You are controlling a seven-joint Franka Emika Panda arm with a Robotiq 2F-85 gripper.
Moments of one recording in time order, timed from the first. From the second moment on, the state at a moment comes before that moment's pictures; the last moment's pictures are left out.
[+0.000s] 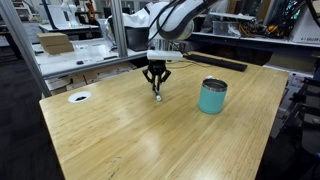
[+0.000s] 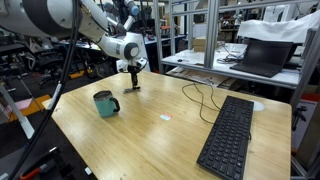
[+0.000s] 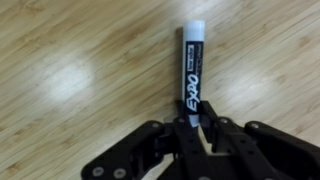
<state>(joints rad) 0.36 1.21 0.11 -0.99 0.09 2.23 0.86</state>
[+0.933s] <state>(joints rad) 0.50 0.96 -0.09 -1.31 -0.07 2.32 1.27</state>
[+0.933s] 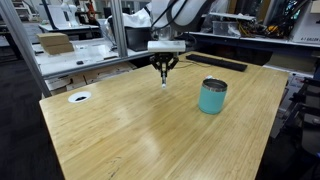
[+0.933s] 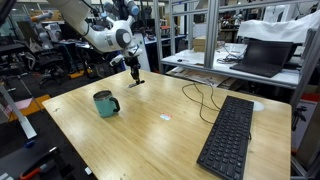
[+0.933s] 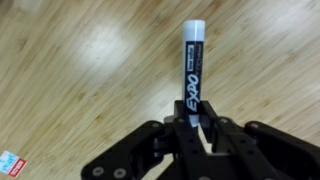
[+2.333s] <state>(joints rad) 0.63 0.56 -0.16 -1.87 -0.49 2.30 1.86</state>
